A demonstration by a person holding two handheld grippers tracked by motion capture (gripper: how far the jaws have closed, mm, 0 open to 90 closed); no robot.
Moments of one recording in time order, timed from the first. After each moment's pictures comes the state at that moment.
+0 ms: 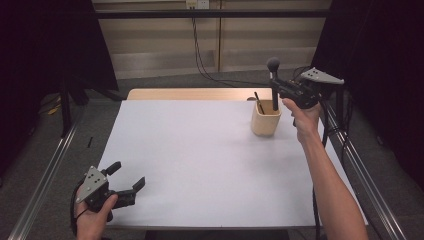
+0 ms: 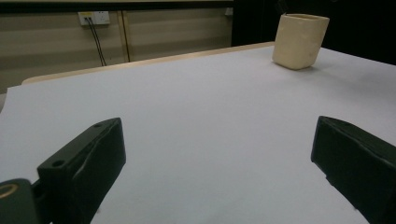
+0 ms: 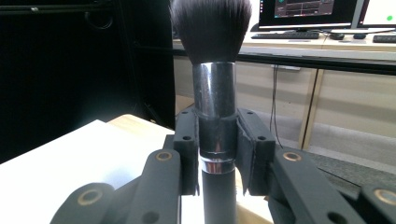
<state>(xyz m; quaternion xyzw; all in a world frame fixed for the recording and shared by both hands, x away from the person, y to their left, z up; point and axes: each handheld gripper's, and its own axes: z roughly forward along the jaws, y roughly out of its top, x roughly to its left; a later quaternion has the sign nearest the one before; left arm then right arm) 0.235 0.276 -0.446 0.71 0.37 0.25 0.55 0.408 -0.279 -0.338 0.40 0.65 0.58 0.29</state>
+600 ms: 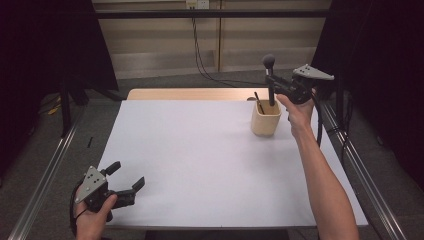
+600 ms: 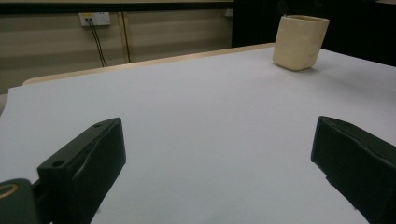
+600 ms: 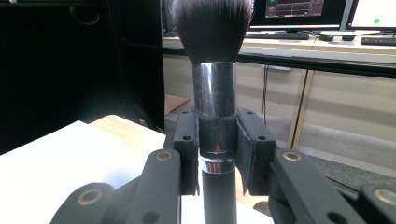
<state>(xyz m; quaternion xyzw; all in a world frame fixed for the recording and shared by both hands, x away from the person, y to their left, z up) 0.235 0.278 -0.445 0.71 0.37 0.25 0.55 0.432 -0.272 -0.346 0.41 0.65 0.57 0.31</state>
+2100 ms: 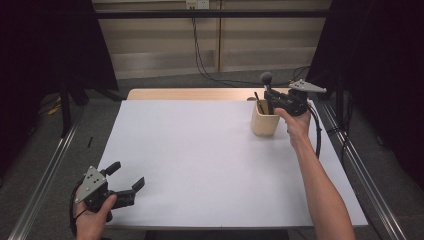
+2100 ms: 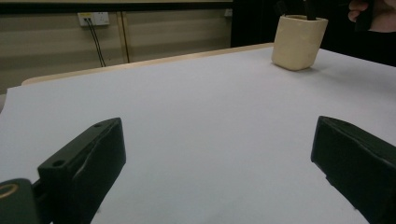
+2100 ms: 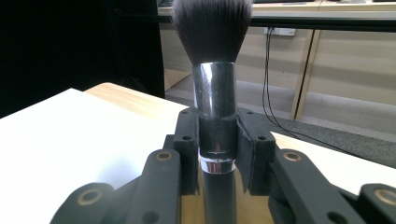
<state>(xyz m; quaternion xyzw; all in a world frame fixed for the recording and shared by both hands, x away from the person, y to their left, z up) 0.235 0.278 -0.445 0.71 0.37 0.25 0.55 0.434 -0.280 -0.397 0.43 0.67 0.54 0.27</state>
